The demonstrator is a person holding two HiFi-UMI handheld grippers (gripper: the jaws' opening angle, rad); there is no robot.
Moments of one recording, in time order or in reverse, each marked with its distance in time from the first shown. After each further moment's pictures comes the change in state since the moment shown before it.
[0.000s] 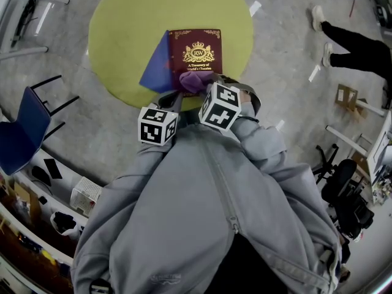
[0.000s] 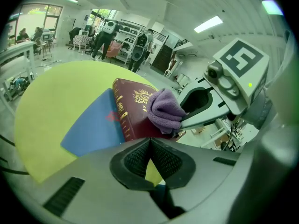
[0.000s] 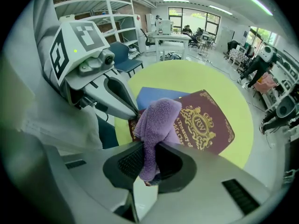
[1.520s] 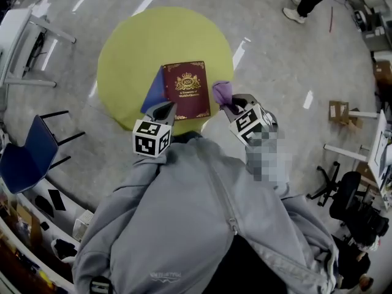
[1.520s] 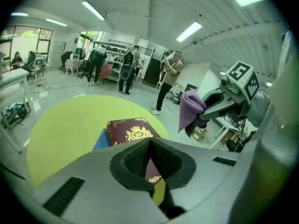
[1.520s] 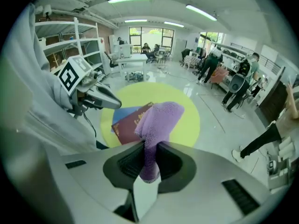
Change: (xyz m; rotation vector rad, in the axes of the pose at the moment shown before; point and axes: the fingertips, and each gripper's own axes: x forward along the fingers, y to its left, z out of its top) left arm -0.053 -0.042 0.075 0.173 -0.174 0.006; right arm -0.152 -0.026 -0.061 0.363 -0.202 -0.298
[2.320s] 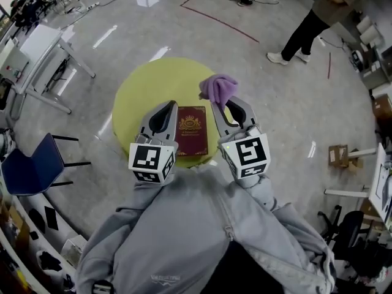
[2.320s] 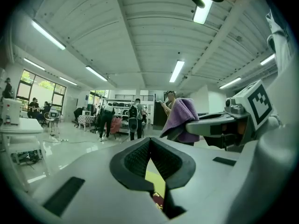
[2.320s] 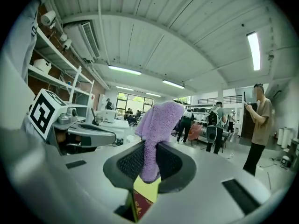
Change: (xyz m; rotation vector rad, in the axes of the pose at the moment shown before) left arm -0.124 -0.066 0.208 0.220 -0.623 0.213; right arm -0.168 -0.030 0.172 0.095 -0.861 -0.264
